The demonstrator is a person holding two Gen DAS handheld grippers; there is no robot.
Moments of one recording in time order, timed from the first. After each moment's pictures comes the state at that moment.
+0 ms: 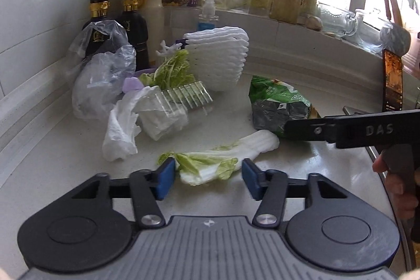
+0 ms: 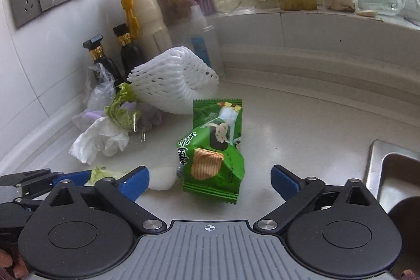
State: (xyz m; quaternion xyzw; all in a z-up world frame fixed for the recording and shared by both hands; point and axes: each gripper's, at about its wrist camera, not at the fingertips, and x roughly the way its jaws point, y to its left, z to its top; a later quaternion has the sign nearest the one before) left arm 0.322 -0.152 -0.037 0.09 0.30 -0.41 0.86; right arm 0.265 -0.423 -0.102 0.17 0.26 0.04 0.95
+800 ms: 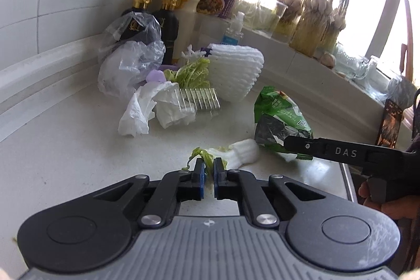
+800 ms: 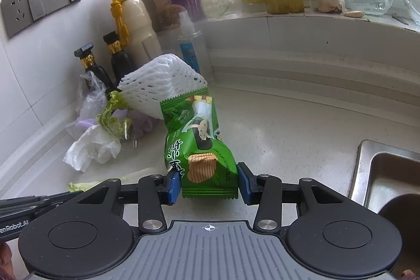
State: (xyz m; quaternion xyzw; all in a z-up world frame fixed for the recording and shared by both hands) left arm 0.307 -0.128 -0.021 -0.03 0.33 -0.36 0.87; right arm 0.261 -0.432 -0.098 0.18 0.25 0.02 0.95
